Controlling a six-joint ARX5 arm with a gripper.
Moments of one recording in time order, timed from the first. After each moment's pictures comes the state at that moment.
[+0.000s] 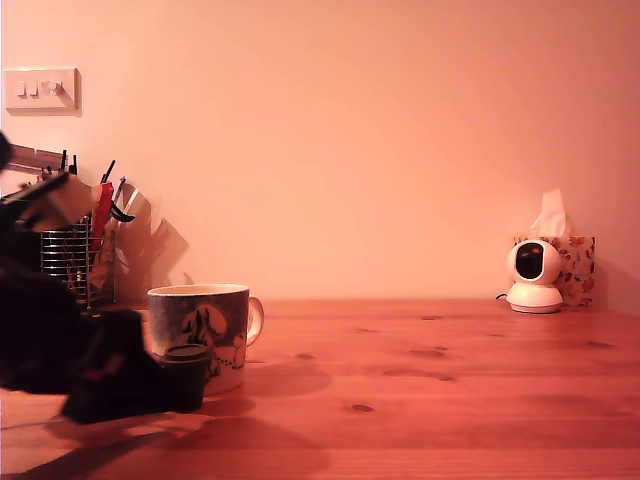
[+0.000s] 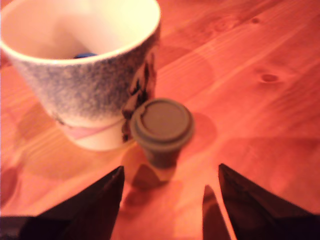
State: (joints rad) arm -0.51 1.64 0.25 0.85 0.25 0.06
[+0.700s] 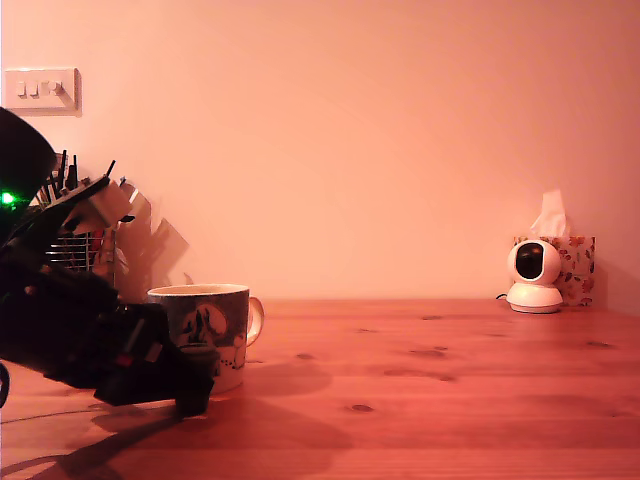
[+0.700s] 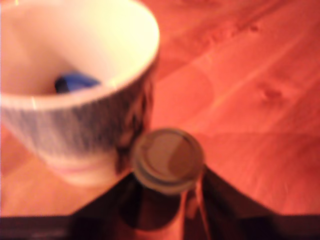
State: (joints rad) arm -0.51 1.71 0.33 0.84 0.28 0.06
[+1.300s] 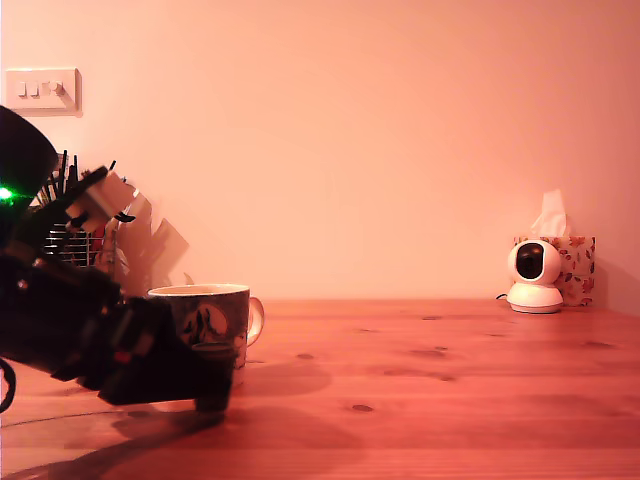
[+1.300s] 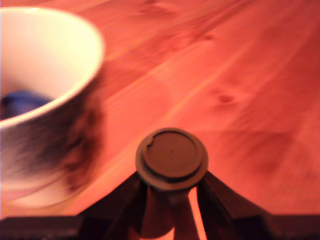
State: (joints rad) arm -0.51 1.69 0.33 0.82 0.45 0.08
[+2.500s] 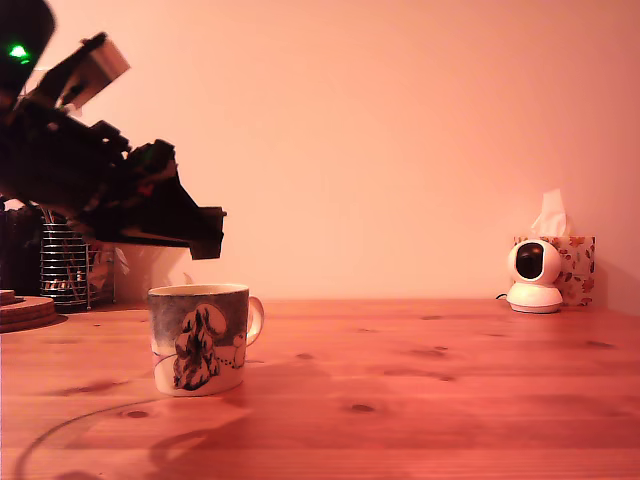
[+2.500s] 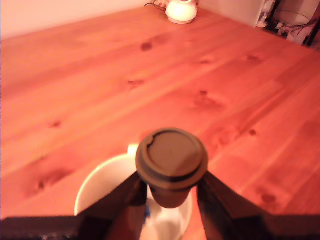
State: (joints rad) arm -0.44 1.39 0.55 0.37 0.33 0.03
